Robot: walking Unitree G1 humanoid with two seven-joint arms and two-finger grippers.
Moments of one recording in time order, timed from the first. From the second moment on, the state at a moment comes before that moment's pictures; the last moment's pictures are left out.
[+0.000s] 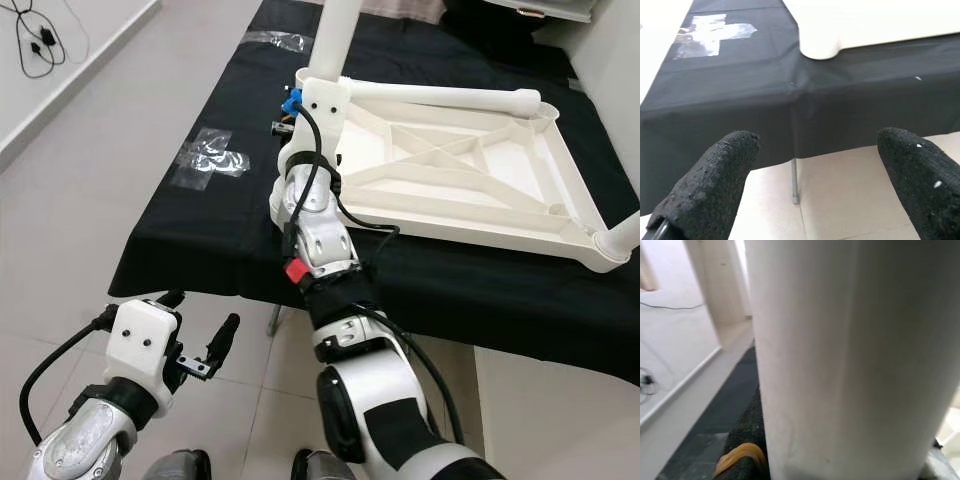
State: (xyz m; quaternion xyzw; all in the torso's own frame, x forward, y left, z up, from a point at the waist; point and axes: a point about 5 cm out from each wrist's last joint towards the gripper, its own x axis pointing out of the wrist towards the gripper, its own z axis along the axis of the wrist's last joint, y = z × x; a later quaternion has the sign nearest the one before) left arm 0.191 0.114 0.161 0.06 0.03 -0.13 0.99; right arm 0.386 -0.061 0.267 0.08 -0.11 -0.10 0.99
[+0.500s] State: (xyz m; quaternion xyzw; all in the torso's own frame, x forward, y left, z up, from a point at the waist) left arm 0.195 0.121 0.165 0.05 0.02 -0.10 0.99; right arm 0.371 -0.060 0.268 0.06 -0.10 -0.31 0.94
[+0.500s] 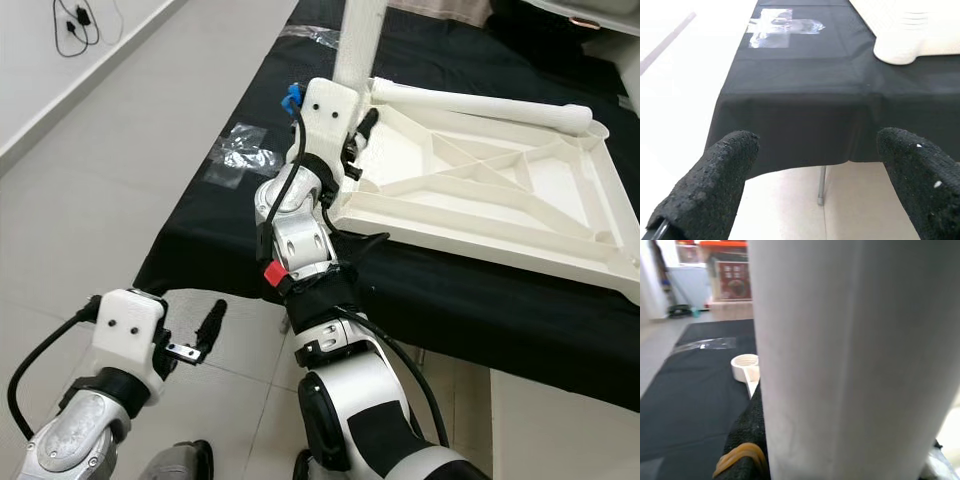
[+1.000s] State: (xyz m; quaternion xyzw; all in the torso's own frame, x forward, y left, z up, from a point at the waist) left arm 0.197 0.119 0.164 0.04 0.03 -0.09 0.99; right arm 0.372 -0.070 0.266 0.11 -0.07 -0.42 0.90
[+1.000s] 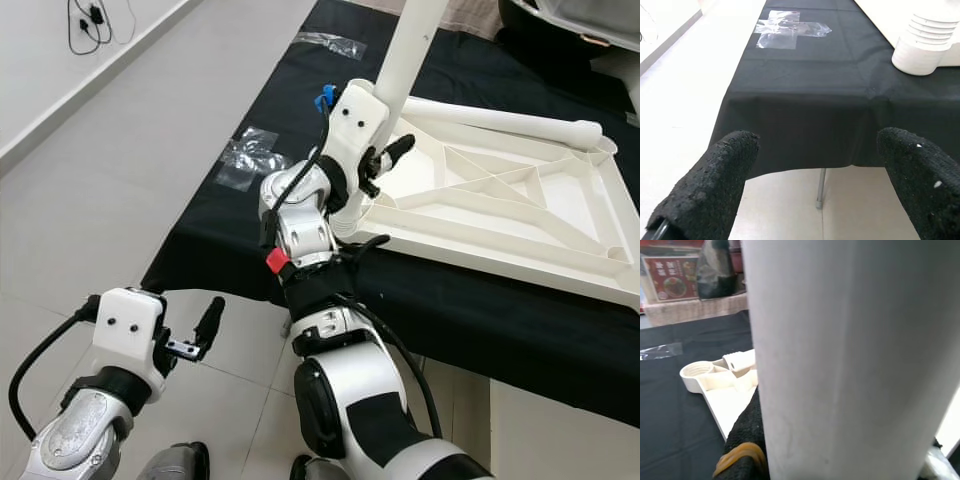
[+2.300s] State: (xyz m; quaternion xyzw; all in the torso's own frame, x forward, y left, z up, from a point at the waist) left arm 0.205 0.115 0.157 0.04 0.02 -0.10 0.99; right arm 0.377 -0.064 0.272 0.14 -0.04 -0.39 0.91
